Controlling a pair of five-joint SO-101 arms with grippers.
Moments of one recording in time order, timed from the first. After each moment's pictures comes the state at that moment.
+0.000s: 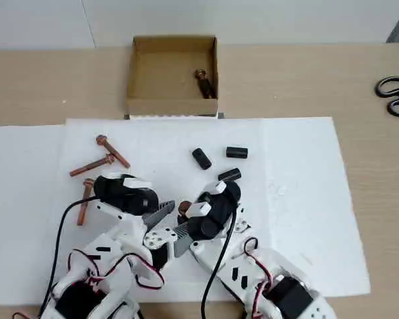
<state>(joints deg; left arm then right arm) 34.9 -103.6 79.4 66.2 24.7 -47.3 -101.7 83.5 51.5 -4.4</state>
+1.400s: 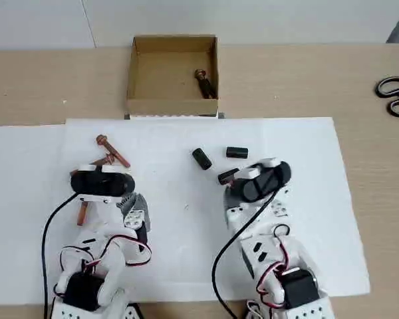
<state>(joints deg) 11.8 -103.0 90.2 62.5 15.8 -20.1 -101.7 86.3 51.1 -4.4</state>
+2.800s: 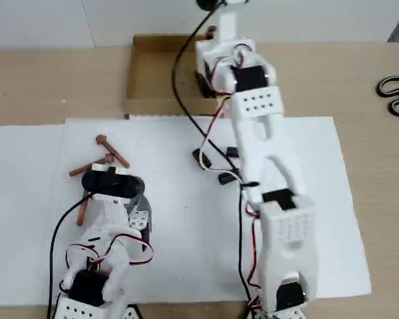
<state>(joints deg) 11.7 -103.0 94.5 58.2 12.6 -18.0 37.8 -50.5 48.6 -4.4</state>
